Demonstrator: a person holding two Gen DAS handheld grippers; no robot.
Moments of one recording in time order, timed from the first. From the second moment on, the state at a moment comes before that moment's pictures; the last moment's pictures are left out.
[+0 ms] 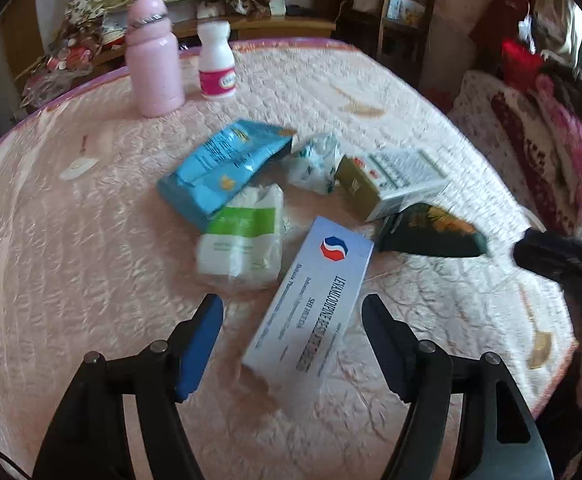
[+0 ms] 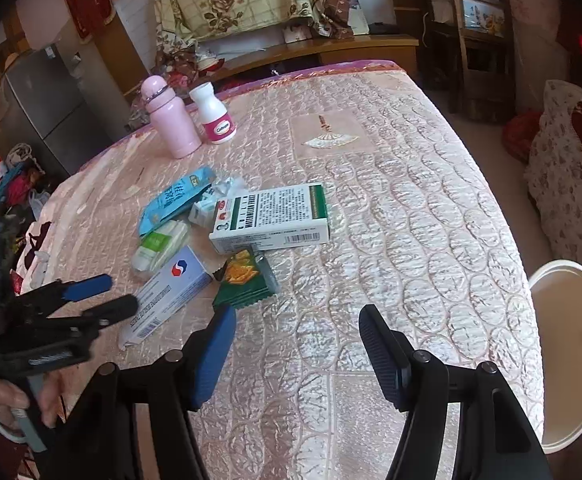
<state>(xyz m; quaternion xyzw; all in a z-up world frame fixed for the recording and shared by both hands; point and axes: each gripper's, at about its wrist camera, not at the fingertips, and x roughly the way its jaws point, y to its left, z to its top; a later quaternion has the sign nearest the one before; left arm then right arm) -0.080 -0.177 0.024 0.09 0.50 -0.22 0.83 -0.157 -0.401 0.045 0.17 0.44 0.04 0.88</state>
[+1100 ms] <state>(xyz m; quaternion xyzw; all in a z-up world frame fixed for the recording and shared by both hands) -0.109 -0.148 0.013 0.06 0.53 -0.16 0.83 -0.154 -0.351 0.022 0.12 0.46 0.12 0.87</state>
